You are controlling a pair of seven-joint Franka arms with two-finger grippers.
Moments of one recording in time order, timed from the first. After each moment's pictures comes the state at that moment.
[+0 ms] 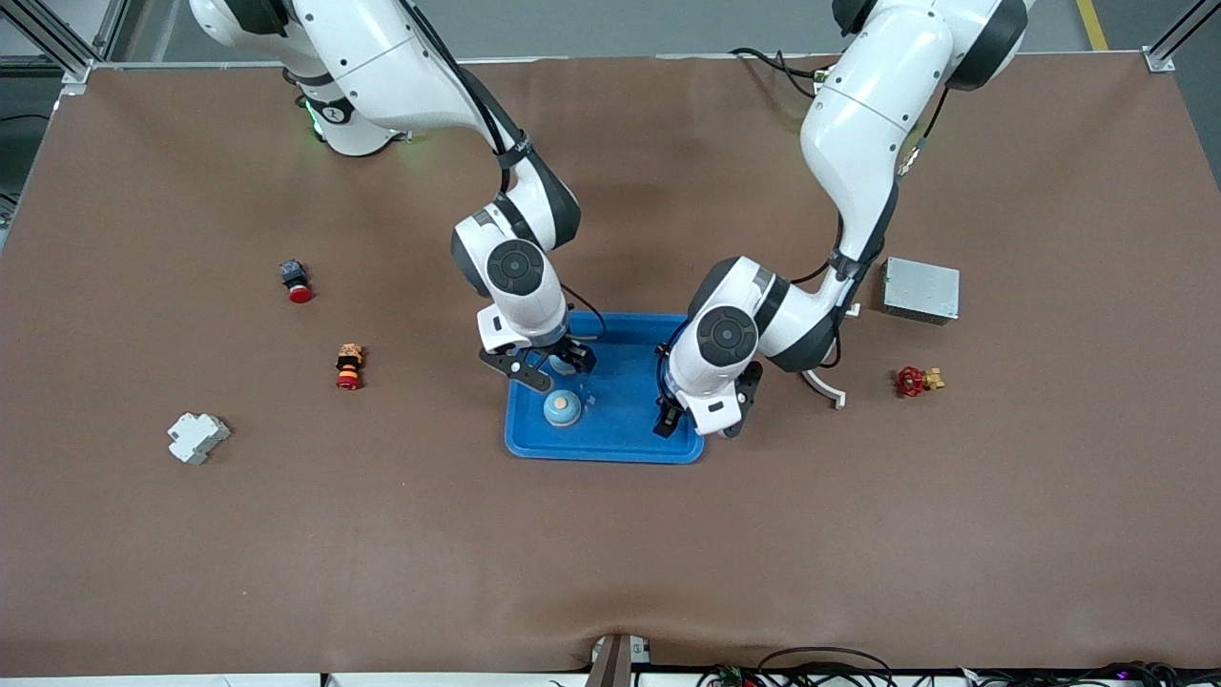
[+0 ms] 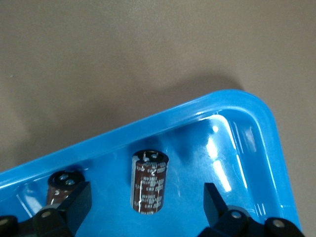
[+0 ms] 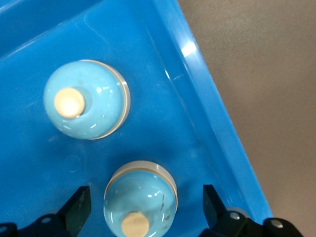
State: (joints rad) left arm -0.52 0.84 -0.11 -1.43 -0.05 2.31 -1.71; right arm 0.75 0.66 -0.07 -1.74 0.12 2.43 1.10
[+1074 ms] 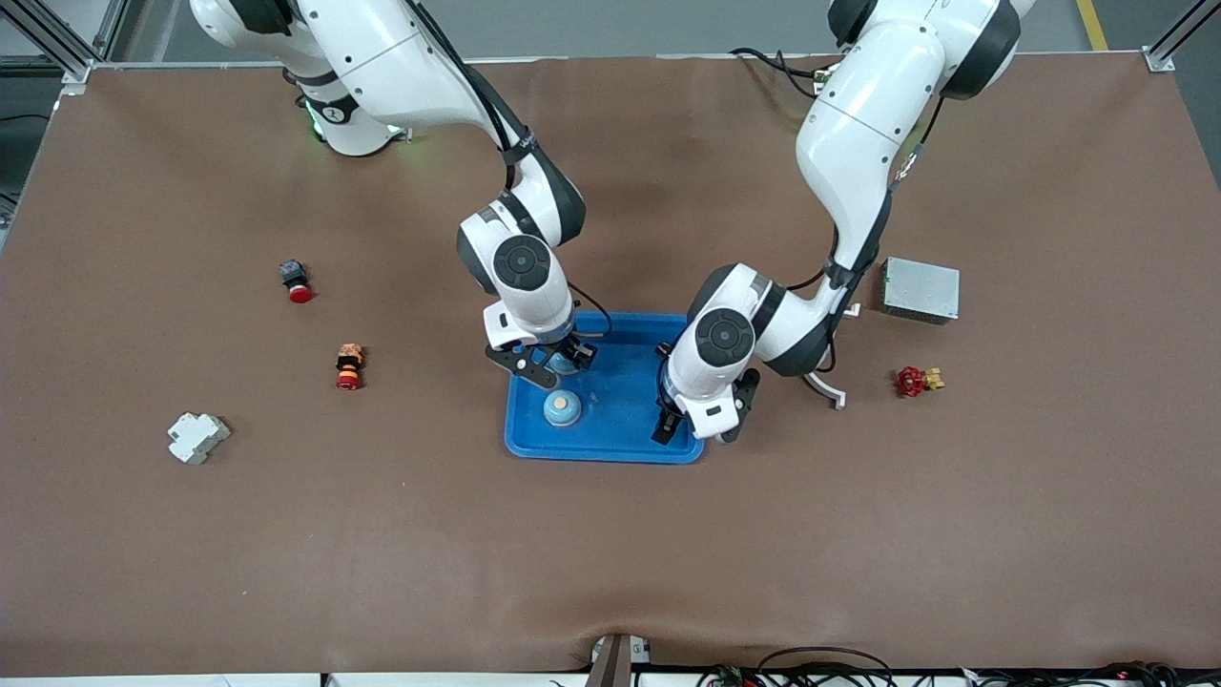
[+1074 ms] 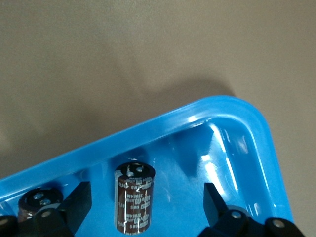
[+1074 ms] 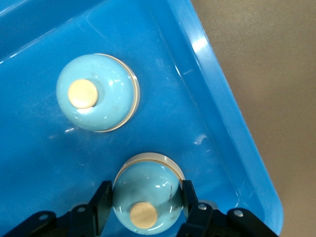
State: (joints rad) left arm -0.52 0.87 -0.11 -1.43 -0.03 2.37 -1.71; right arm 0.75 0.67 -0.07 -1.72 0.12 2.43 1.12
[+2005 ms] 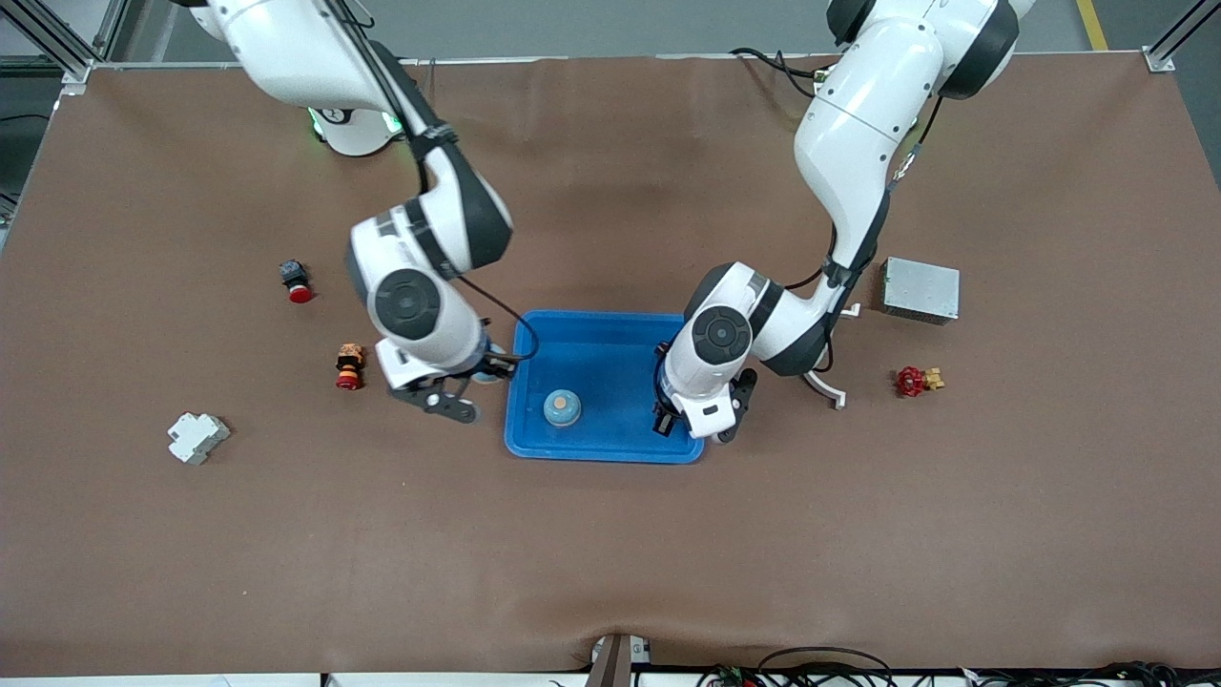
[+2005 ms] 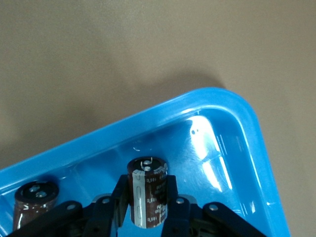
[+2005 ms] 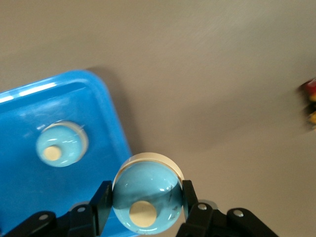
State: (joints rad) left arm -0.53 0.87 -0.11 -1.42 -0.03 2.37 -1.71; right arm 0.54 0.51 -0.10 -1.61 0.12 1.98 0.69
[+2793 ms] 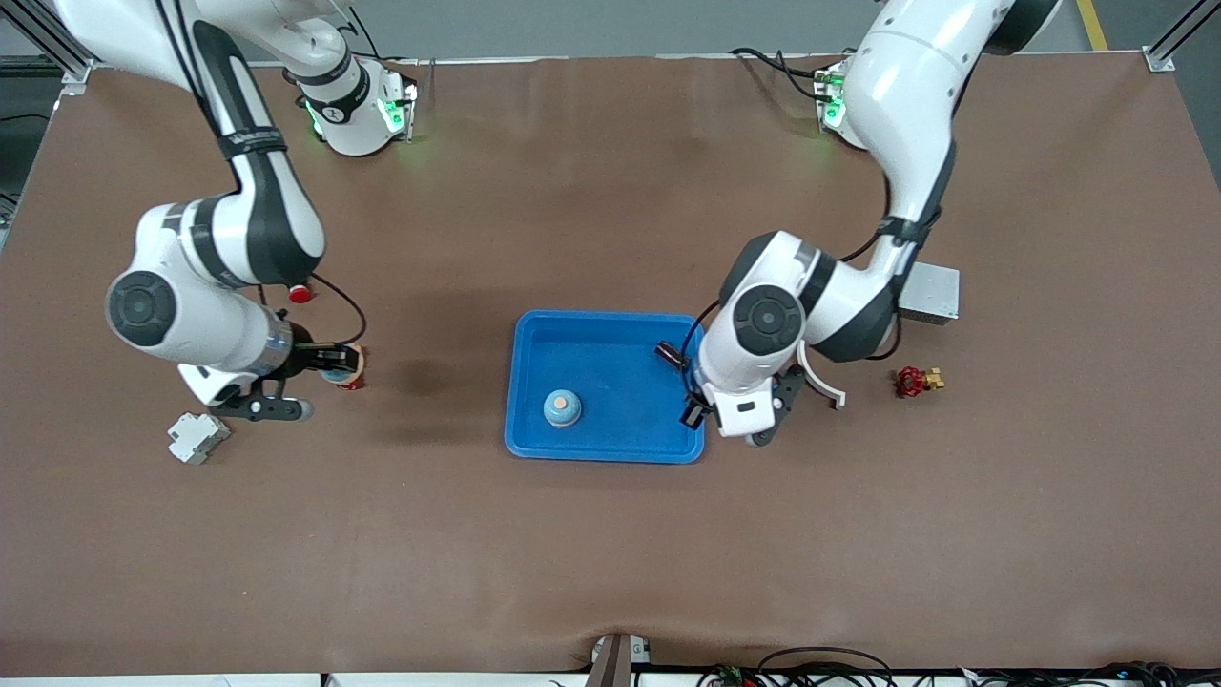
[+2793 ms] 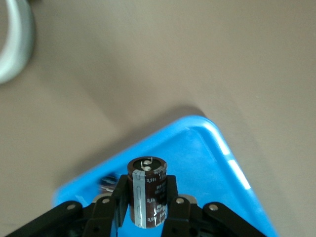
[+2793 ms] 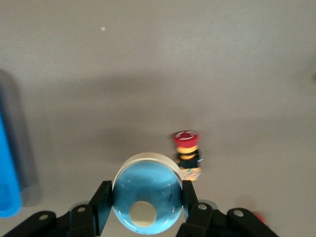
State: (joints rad) left arm -0.45 0.66 -0.10 -1.40 -0.02 2.03 -1.44; right arm 0.20 0.30 -0.11 -1.89 0.12 2.05 0.06
